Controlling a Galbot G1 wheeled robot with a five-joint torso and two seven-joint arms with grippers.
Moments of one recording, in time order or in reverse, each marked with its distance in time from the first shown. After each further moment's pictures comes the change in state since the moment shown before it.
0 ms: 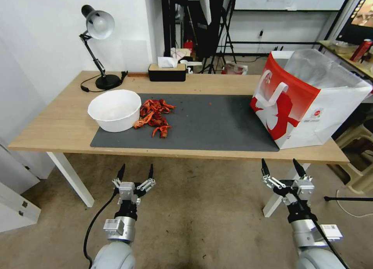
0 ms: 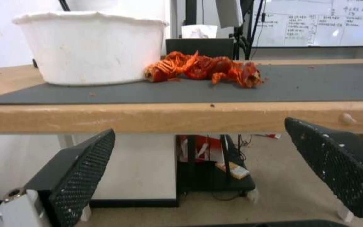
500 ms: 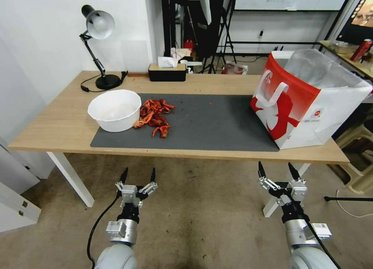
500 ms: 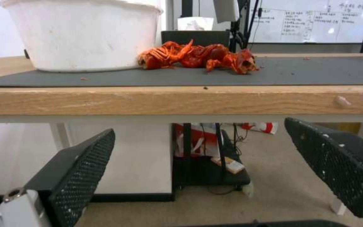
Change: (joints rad) left arm -0.008 -0.004 0.011 0.031 -0.010 -0.012 0.016; right arm 0.031 0.016 -0.021 -0.048 0.009 0.001 0.001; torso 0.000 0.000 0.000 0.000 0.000
